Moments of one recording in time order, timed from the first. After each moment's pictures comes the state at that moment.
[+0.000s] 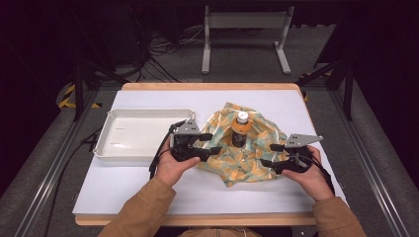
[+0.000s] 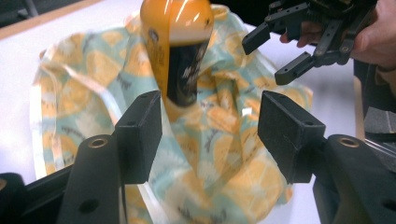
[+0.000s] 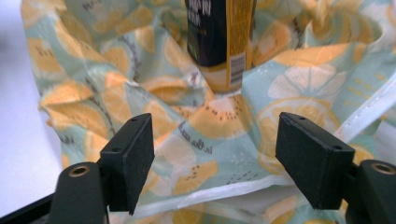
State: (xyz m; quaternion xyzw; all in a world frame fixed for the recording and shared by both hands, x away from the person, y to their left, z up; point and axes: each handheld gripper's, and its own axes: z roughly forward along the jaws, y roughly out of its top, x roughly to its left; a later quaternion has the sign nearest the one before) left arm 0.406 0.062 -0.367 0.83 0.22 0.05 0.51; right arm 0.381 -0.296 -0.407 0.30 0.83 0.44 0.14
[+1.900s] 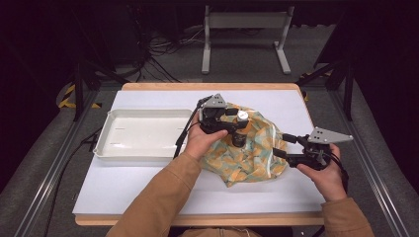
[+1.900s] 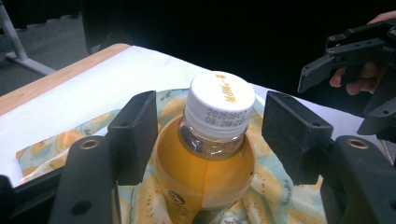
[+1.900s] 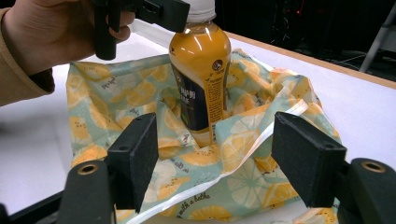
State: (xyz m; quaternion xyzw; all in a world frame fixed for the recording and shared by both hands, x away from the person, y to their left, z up) left arm 0.475 -0.011 -0.355 0.80 0.20 0.05 0.56; right arm 0.365 -0.324 -0.369 0.30 0.78 0.52 0.18
